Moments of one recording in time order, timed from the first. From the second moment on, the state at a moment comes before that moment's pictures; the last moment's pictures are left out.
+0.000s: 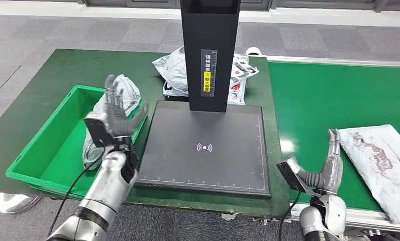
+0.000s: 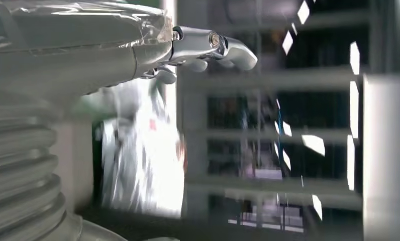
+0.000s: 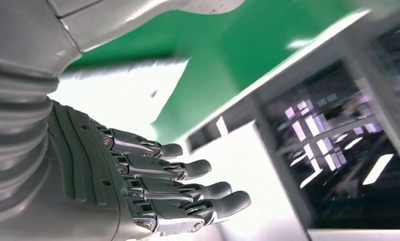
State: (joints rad) left arm -0.50 -0.19 -0.13 -0.95 -0.09 0.27 -0.66; right arm -0.19 0.09 -0.23 -1.04 1.09 -0.70 -0.37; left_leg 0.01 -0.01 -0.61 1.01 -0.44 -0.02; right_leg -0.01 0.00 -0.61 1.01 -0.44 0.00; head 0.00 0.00
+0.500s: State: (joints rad) left arm -0.54 -0.32 -0.40 -0.78 -0.18 0.30 -0.61; right arm -0.23 0.03 -0.62 -0.86 1.47 -0.70 0.00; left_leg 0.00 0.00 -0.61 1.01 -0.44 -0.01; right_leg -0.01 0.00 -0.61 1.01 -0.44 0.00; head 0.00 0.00
